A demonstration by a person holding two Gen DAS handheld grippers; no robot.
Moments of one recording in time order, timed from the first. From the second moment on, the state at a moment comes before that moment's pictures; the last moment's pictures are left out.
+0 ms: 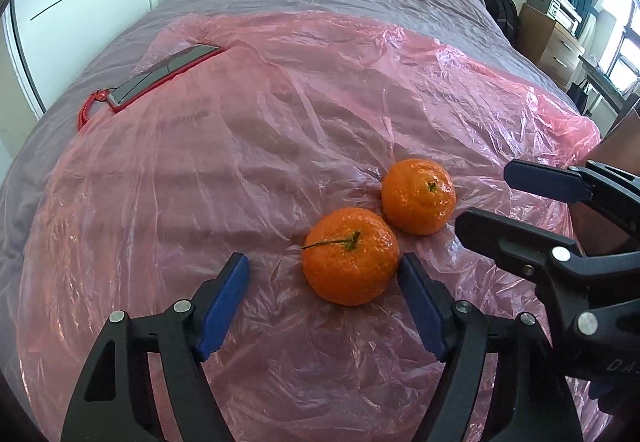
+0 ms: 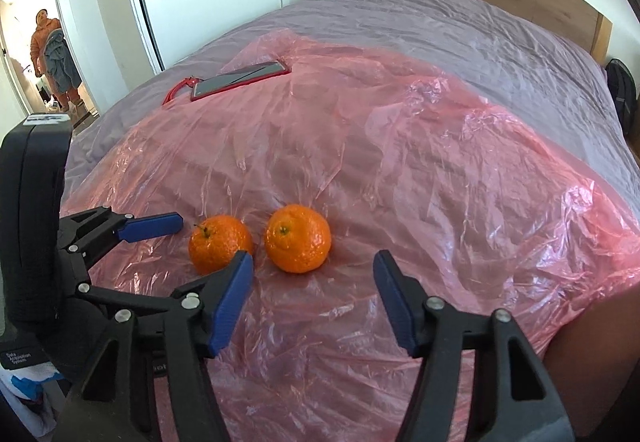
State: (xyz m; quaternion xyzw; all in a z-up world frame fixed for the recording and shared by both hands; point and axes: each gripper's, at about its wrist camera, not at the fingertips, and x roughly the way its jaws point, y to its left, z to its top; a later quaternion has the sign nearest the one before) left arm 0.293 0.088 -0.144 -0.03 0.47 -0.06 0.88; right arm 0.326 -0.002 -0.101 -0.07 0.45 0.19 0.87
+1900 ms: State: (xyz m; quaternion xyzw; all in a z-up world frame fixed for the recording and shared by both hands) left arm 0.174 0.088 -0.081 -0.06 0.43 -0.10 0.90; right arm 0.200 -0.062 -0.048 0.00 0.43 0.19 0.88
